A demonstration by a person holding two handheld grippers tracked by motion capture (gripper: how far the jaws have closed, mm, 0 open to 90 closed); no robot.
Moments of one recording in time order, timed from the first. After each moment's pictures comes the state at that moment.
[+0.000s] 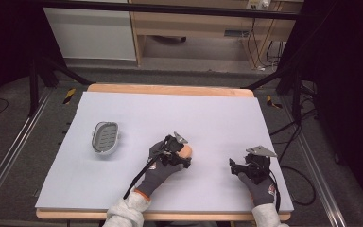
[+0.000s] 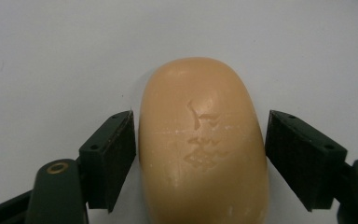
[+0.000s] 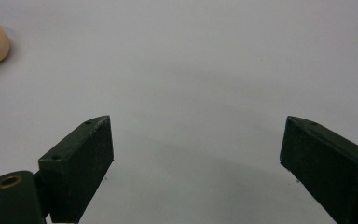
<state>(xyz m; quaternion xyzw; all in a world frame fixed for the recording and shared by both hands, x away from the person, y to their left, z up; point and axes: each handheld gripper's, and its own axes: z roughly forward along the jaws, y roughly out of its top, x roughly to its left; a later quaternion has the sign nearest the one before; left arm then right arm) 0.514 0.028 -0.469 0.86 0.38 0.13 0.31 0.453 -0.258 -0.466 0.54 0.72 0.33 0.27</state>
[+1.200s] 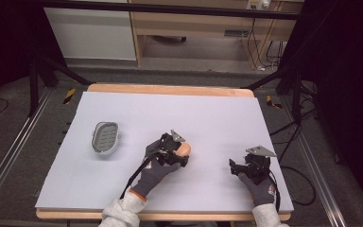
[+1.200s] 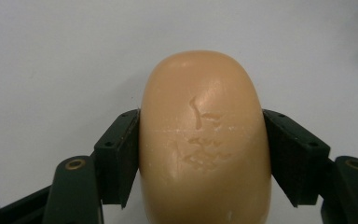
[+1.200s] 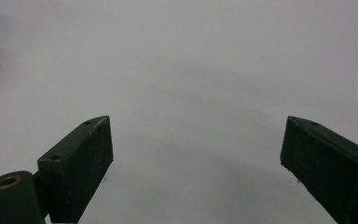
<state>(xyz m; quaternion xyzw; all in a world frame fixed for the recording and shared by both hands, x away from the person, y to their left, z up) 0.501 0.043 -0.440 0.86 0.37 0.14 0.33 0.454 -0.258 -0.467 0.54 0.72 0.33 0.27</state>
